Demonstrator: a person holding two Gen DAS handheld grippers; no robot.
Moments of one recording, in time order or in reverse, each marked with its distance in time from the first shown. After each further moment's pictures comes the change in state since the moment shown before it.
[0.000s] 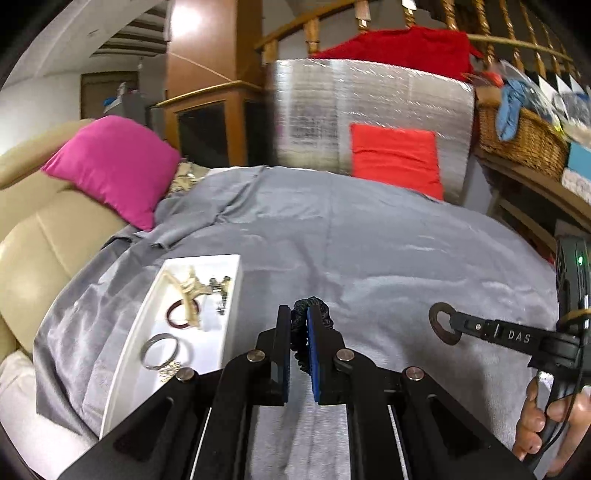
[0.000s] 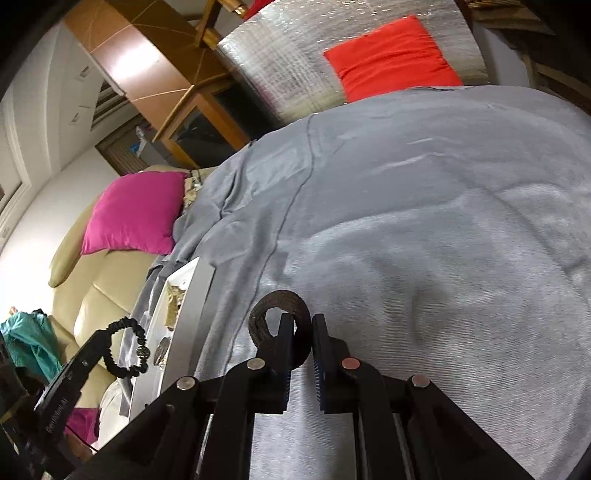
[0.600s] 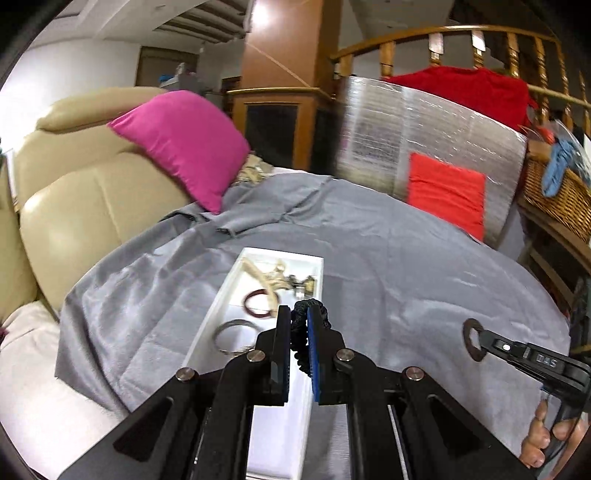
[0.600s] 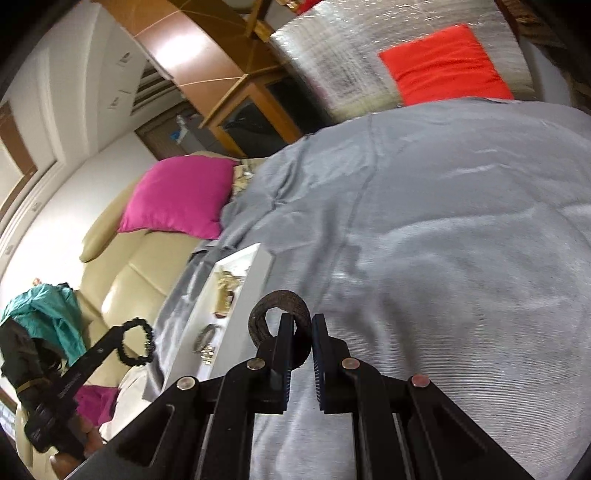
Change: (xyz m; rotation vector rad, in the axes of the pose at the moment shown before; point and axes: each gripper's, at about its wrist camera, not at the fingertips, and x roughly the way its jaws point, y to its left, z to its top) left arm -0.027 0.097 -0.014 -0.204 -0.035 0.103; right arm 0.006 0.059 -0.013 -0.101 0.002 0.141
